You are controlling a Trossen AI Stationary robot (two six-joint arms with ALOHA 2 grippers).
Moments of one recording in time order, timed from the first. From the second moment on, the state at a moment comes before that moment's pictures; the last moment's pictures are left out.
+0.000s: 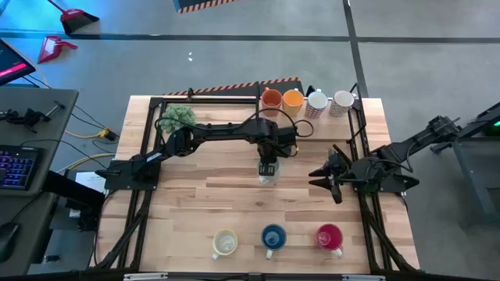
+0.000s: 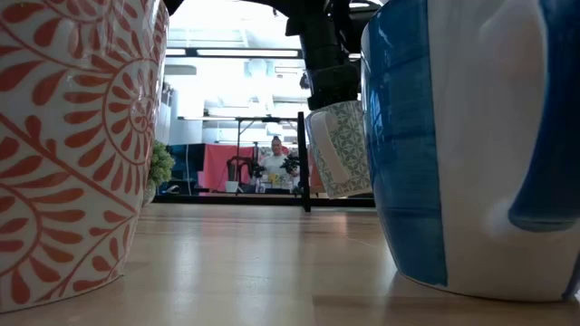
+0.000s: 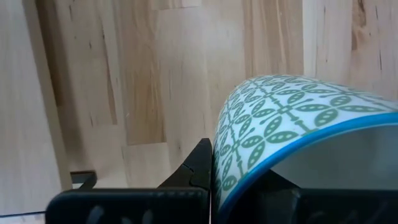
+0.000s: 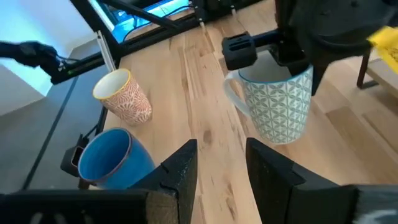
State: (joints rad) left arm 0.11 2.43 2.36 -1.26 0.04 0.21; right arm 0.48 0.69 0.58 -0.36 0.37 0.57
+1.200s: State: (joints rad) left arm 0.12 2.43 2.36 -1.26 -0.03 0.16; right arm 0.29 1.51 1.36 -0.99 0.33 0.79
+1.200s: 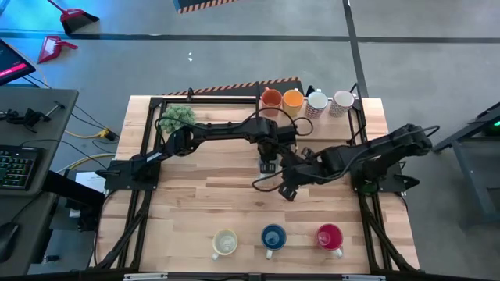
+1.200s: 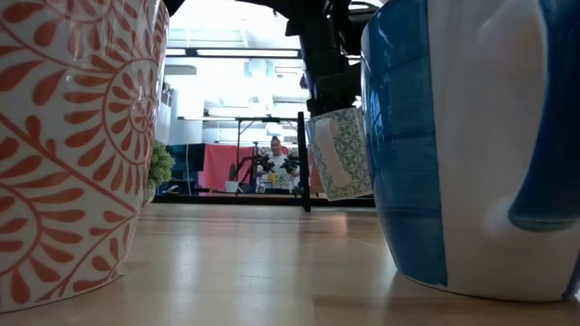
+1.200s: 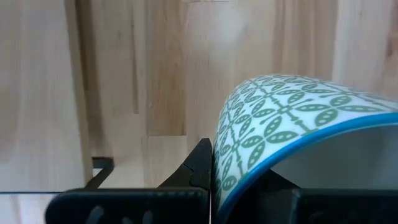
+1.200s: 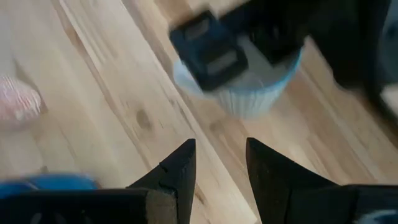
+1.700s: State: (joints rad) left arm 0.10 2.43 2.36 -1.26 -0.04 0.09; right arm 0.29 1.60 1.42 -1.07 0.40 0.87
